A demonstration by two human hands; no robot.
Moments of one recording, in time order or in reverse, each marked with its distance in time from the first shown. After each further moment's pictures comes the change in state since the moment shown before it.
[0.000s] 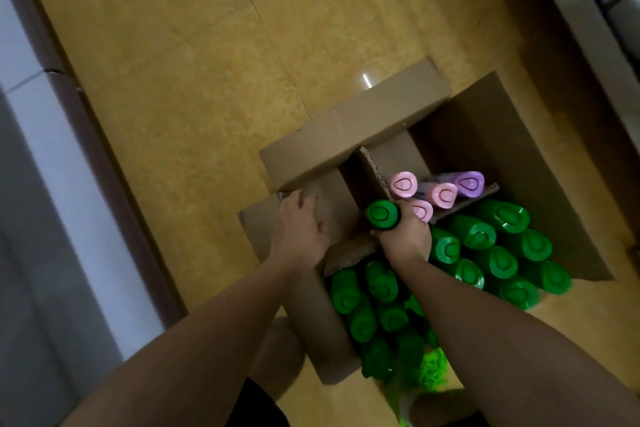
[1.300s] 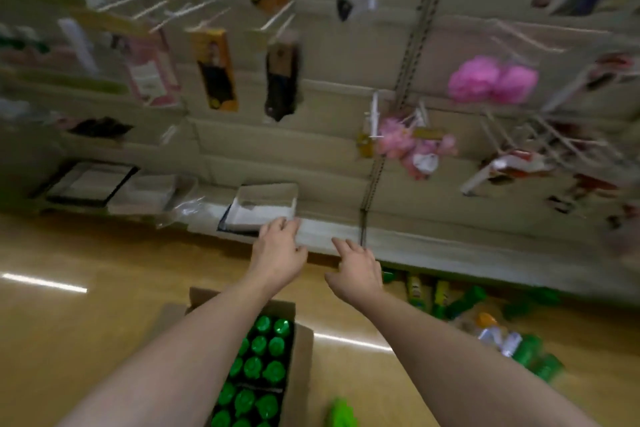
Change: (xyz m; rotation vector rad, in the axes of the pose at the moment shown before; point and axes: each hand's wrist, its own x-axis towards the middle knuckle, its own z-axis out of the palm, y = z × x) left_hand -0.471 0.425 -0.136 0.317 0.069 1.157; right_hand -0.471 0.158 -0.449 0.199 0.631 0.179
